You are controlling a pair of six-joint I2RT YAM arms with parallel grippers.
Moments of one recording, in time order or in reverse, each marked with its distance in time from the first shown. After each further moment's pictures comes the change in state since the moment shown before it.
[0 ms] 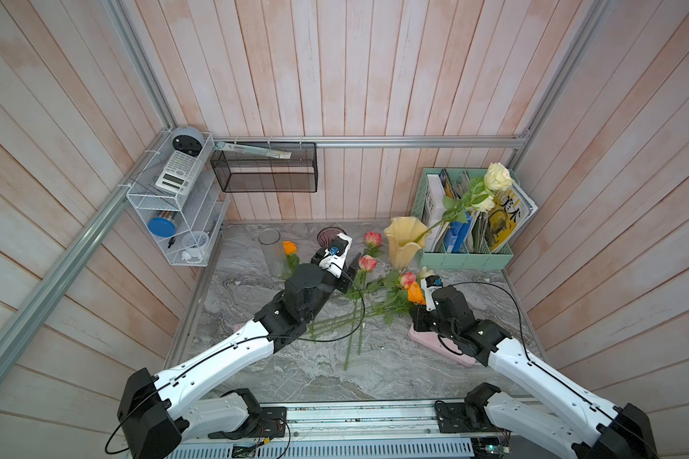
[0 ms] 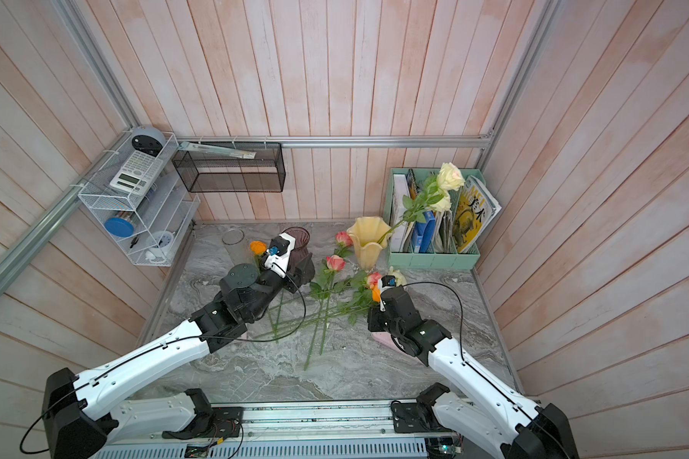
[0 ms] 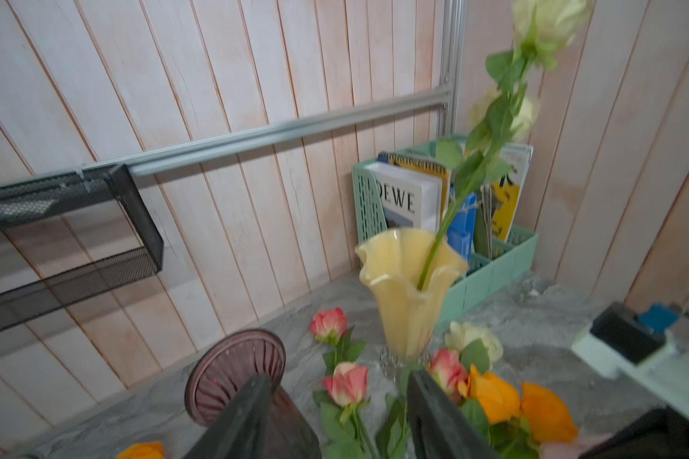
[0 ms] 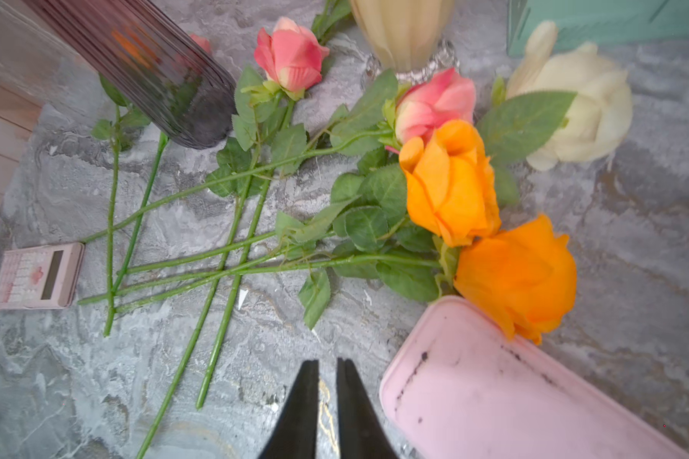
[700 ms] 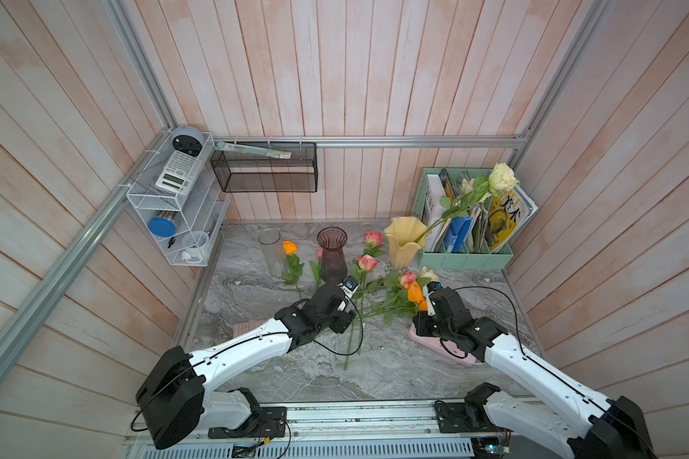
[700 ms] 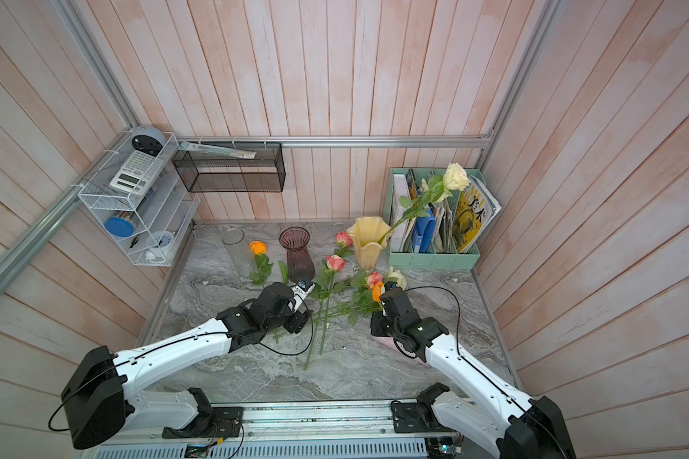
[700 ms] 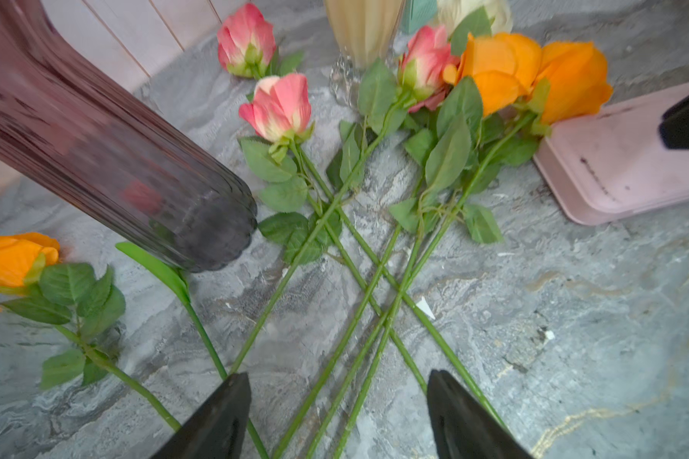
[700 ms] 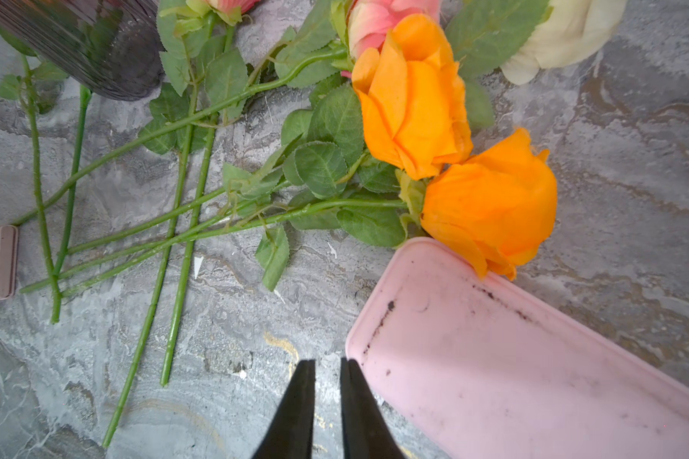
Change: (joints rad) left arm -0.001 0.173 -0.070 -0.410 0.115 -0.080; right arm -0.031 0.045 0.000 -0.089 -0.006 0.034
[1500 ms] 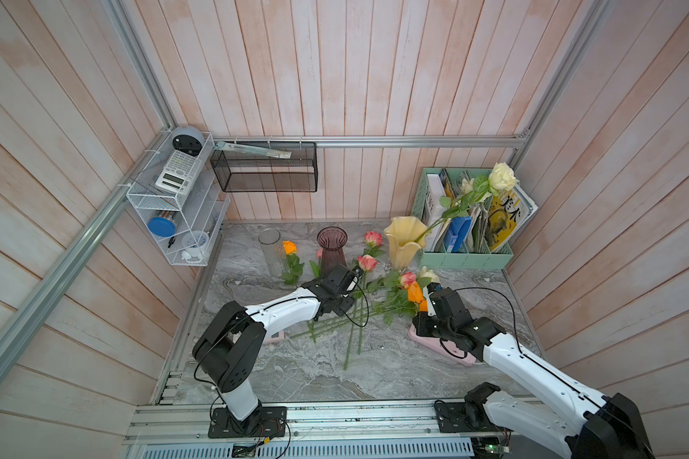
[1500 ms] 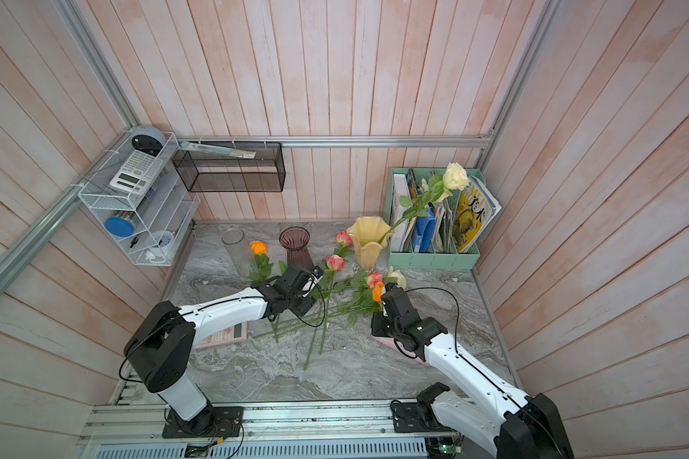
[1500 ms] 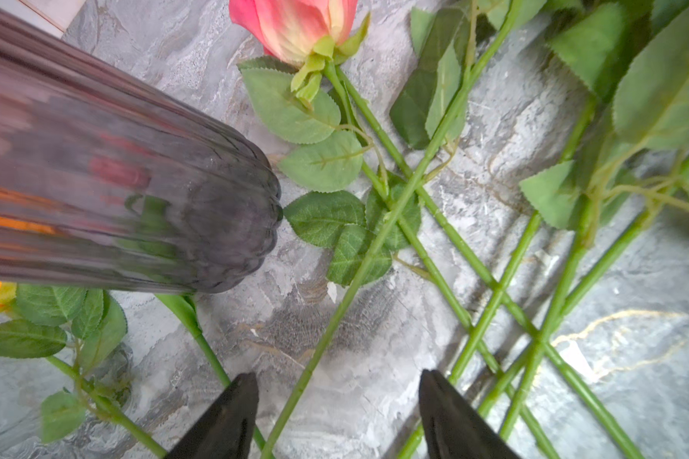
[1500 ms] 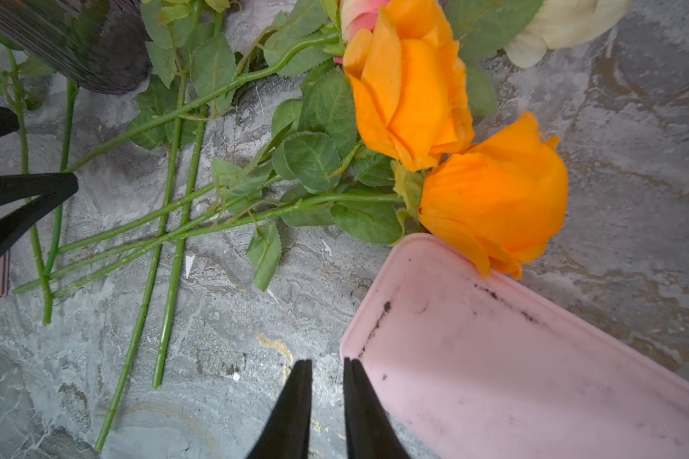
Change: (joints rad) left arm 0.125 0.380 0.252 -0.085 -0.018 0.146; right arm -0.020 0.011 -0.027 0.026 -0.024 -0.005
